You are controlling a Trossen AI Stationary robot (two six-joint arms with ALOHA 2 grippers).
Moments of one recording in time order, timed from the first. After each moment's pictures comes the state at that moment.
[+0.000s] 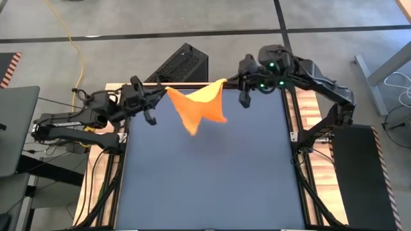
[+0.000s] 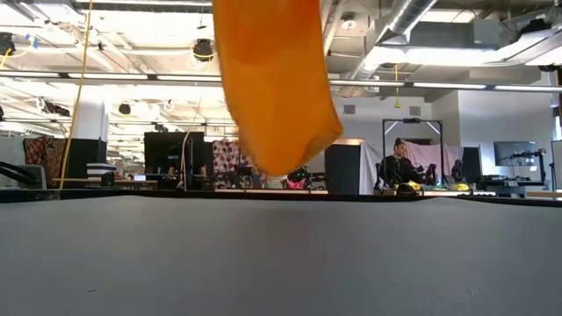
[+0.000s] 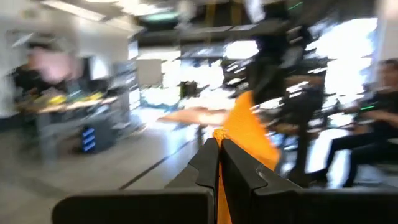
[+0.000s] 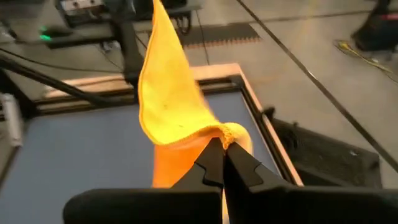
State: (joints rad) left arm 0.08 0.81 0.87 0.24 -0.35 0.08; right arm -0.23 1.46 1.96 -0.91 -0.04 -0.05
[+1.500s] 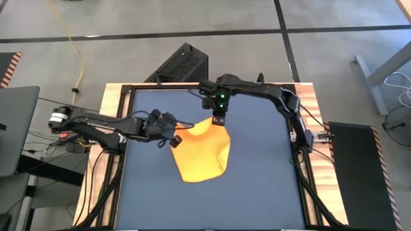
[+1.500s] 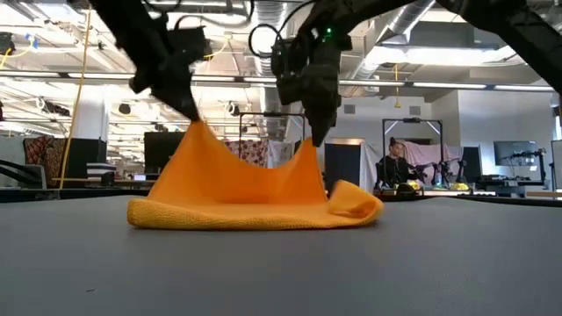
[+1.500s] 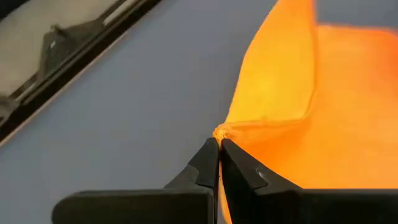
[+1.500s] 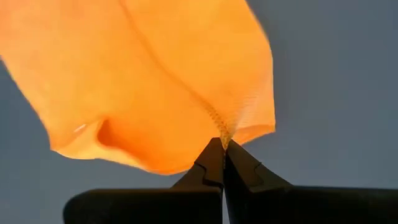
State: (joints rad) left arm -0.04 1.26 0.83 -0.50 -0.61 -0.53; right arm -0.36 2.10 1.96 -1.31 -0.23 -0.19
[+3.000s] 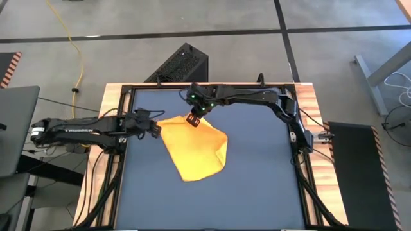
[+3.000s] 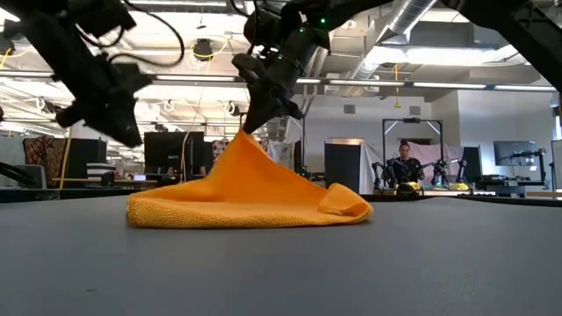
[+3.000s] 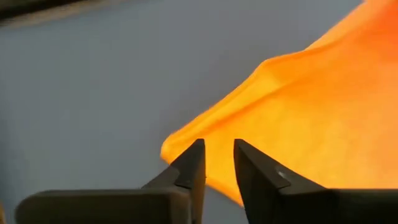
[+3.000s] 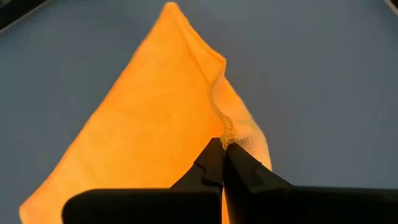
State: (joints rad) left arm 0.15 0.75 0.48 -0.58 -0.50 -0.78; right arm -0.26 2.12 1.96 -0.78 -0.08 0.27
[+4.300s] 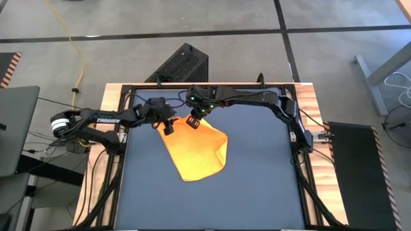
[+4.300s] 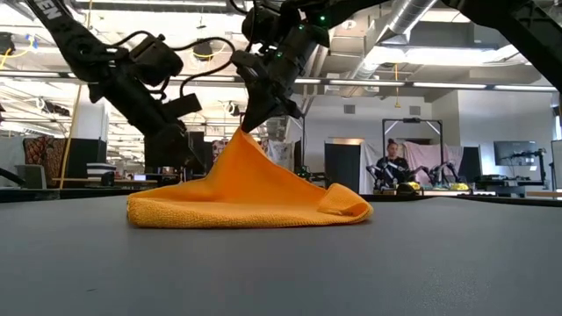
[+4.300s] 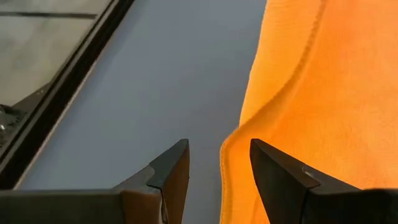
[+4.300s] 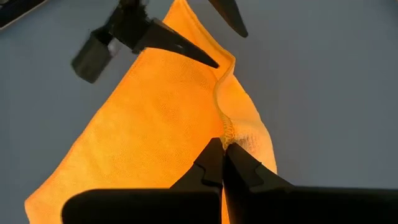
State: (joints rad) left arm 0.52 1.29 0.43 0.24 -0.03 0.27; right arm -0.24 2.12 1.96 -0.78 -0.08 0.26
